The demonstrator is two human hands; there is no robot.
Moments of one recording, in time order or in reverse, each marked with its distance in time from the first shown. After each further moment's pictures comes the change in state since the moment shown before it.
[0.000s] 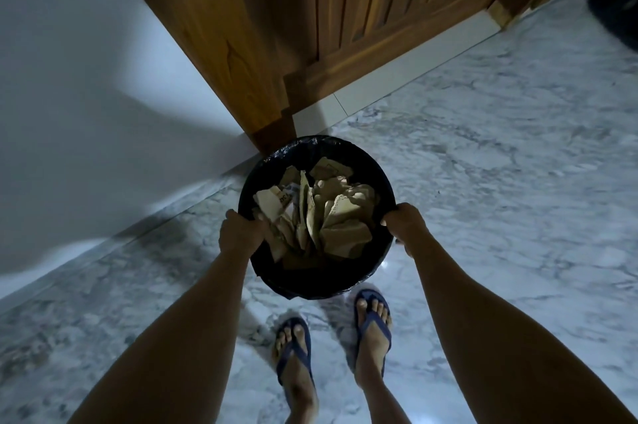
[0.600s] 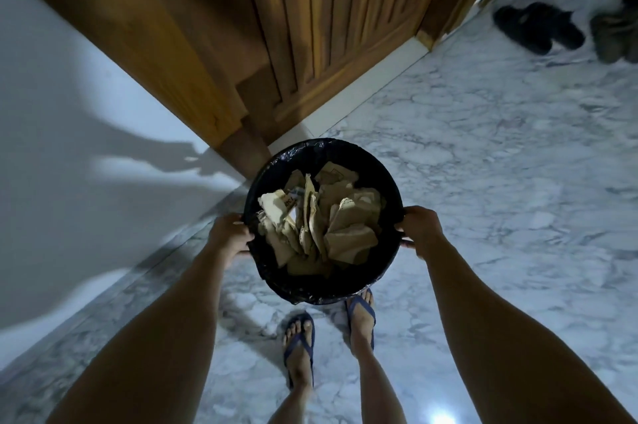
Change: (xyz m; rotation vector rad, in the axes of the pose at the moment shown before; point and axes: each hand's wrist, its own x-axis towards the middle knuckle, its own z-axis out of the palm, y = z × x) left_hand -0.147 0.061 -0.112 -0.231 -0.311 0.056; right_hand -0.154 0.014 -0.139 0.443 0.071 0.098
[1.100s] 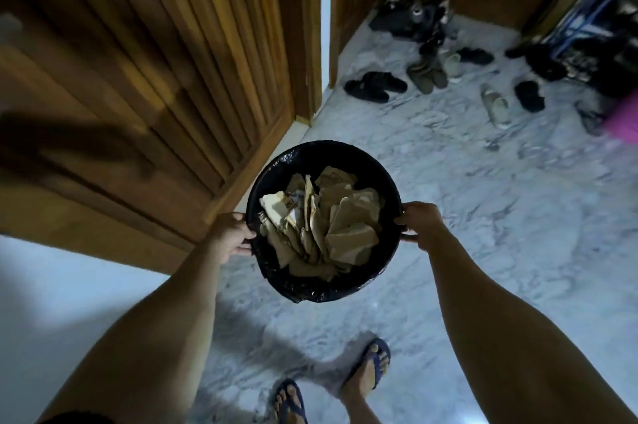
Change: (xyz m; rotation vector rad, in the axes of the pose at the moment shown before) left_hand -0.249 0.207 0.101 0.274 -0.214 0.320; right_hand -0.164 -0.031 -0.277 0.388 0.202 -0.074
